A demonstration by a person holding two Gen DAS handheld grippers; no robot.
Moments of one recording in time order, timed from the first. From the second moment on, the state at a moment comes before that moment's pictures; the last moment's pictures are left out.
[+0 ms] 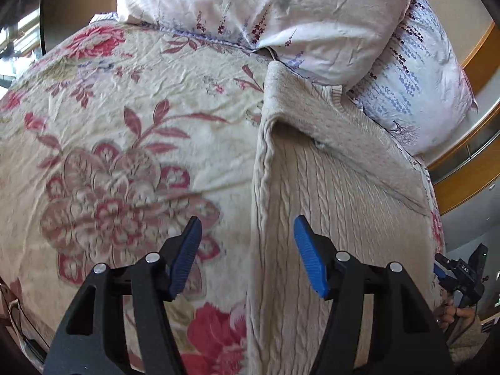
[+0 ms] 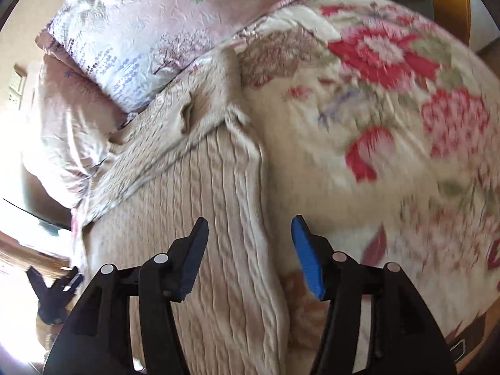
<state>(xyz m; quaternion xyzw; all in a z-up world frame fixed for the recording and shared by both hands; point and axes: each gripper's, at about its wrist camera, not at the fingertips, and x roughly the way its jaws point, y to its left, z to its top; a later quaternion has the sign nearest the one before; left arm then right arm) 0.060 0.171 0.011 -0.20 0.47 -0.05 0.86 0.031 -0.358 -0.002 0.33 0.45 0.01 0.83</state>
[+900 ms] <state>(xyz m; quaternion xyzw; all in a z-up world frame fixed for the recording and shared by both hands) -0.030 0.153 -0.022 -0.35 0.55 -0.12 0.75 -0.021 -0.318 -0.038 0.45 0.54 0.19 0.69</state>
